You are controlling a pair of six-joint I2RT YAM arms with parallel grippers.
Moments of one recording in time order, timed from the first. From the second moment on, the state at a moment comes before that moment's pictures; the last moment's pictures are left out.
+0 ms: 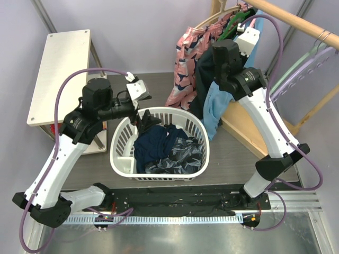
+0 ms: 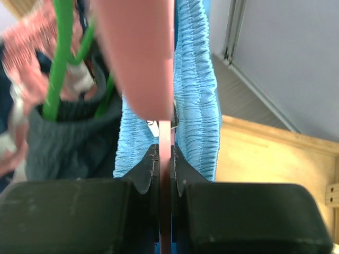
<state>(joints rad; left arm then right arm) -0.53 1.13 1.51 -0.68 0.60 0.31 0.53 1.63 2.05 -0.84 0.98 0.50</state>
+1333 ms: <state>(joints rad) -0.53 1.13 1.59 -0.78 0.60 0.37 0.30 1.95 2.39 -0.56 0.97 0.39</state>
